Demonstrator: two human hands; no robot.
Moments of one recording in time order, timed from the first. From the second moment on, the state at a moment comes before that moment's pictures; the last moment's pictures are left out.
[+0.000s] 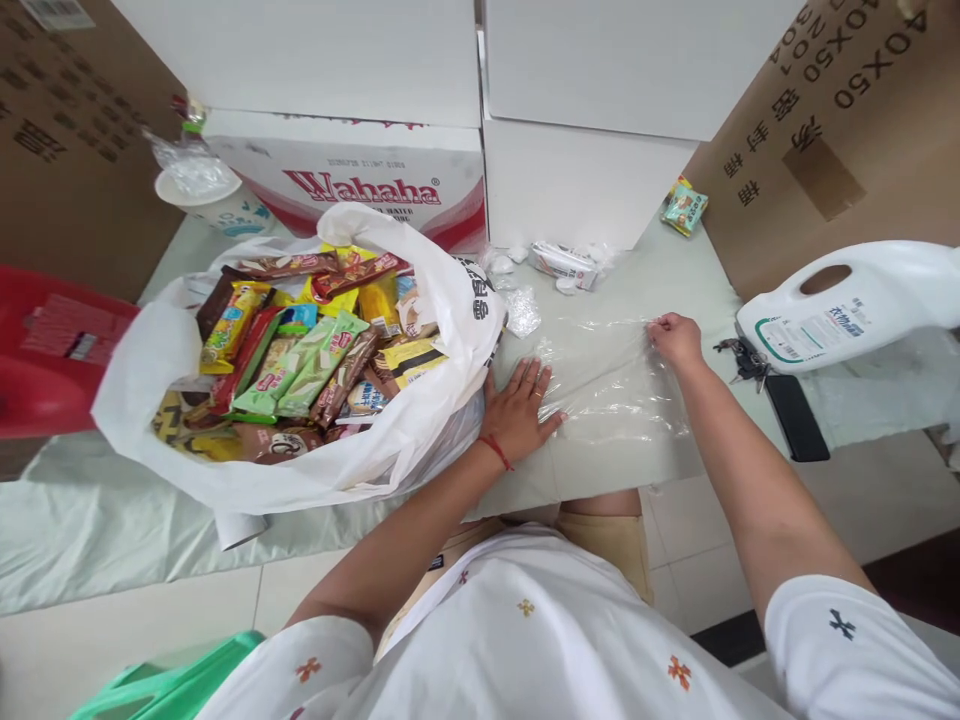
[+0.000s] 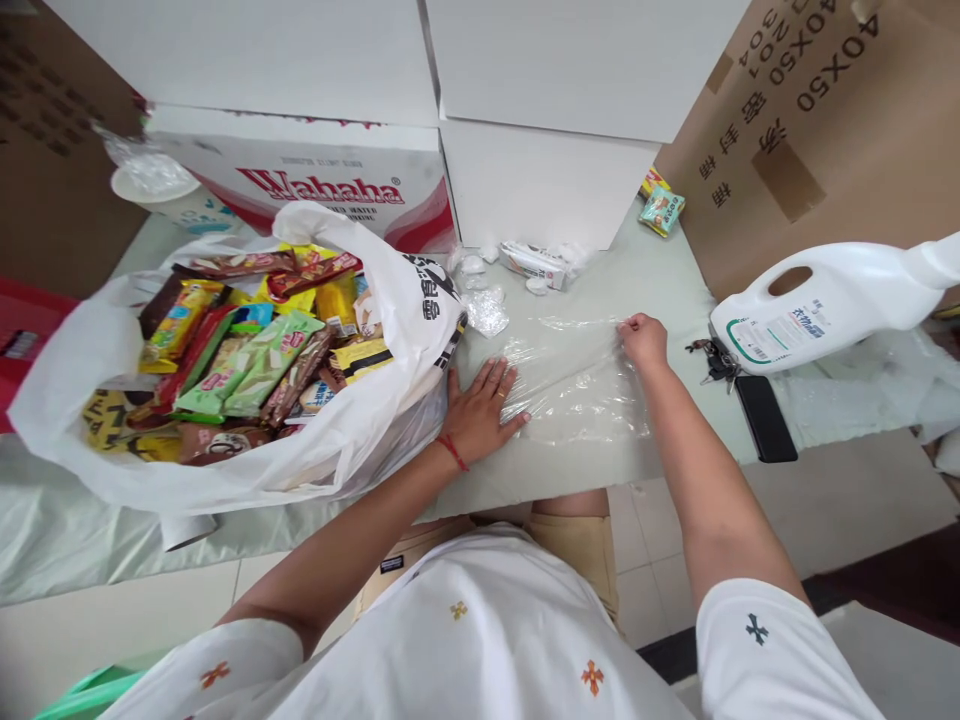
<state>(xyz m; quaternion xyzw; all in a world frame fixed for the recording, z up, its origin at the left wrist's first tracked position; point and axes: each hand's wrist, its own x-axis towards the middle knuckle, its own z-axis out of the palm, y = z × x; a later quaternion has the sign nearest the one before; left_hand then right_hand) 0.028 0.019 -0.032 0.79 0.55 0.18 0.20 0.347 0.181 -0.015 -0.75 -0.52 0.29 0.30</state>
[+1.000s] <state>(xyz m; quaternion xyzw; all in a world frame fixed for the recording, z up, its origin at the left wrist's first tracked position) 0.015 0.049 -0.029 0.85 0.47 0.13 0.20 0.253 -0.034 -0.017 -0.55 -0.80 0.02 0.24</state>
